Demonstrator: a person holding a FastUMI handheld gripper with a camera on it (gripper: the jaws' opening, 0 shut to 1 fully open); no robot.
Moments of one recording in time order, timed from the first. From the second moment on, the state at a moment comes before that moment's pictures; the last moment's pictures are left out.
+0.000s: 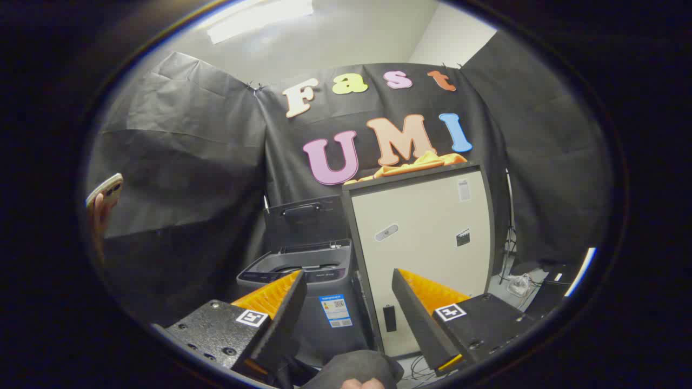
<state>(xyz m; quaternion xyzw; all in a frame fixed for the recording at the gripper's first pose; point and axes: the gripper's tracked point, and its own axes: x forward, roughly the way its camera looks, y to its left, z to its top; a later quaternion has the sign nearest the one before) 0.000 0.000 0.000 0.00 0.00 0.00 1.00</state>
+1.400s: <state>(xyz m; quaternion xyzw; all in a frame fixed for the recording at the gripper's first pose) 0.009 0.010 -0.002 0.01 0.01 0.01 1.00</state>
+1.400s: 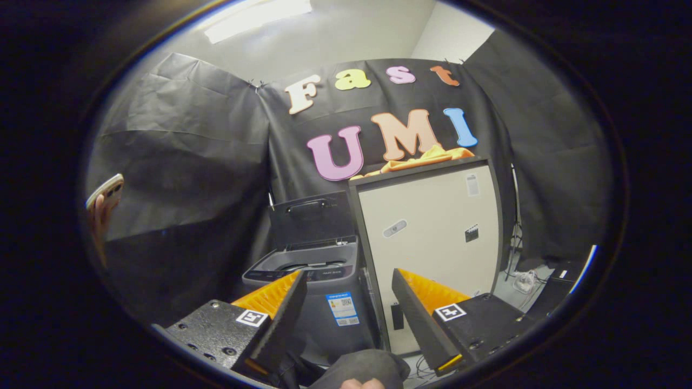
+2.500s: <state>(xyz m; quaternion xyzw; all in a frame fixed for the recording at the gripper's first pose) 0.064 0.018 0.038 -0.01 0.01 0.03 1.00</state>
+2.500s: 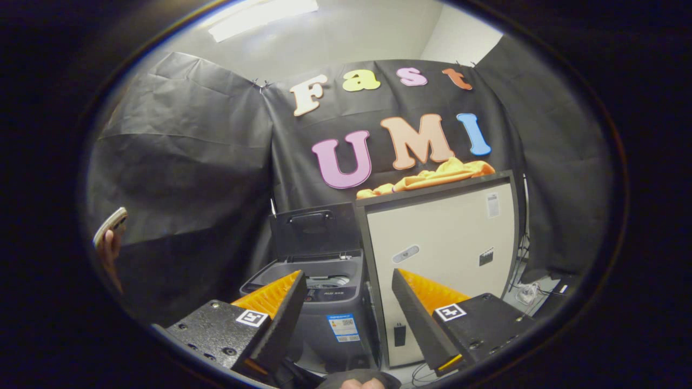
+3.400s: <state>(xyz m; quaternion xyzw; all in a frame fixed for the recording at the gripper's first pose) 0.142 0.012 0.086 -0.01 0.01 0.01 1.00</state>
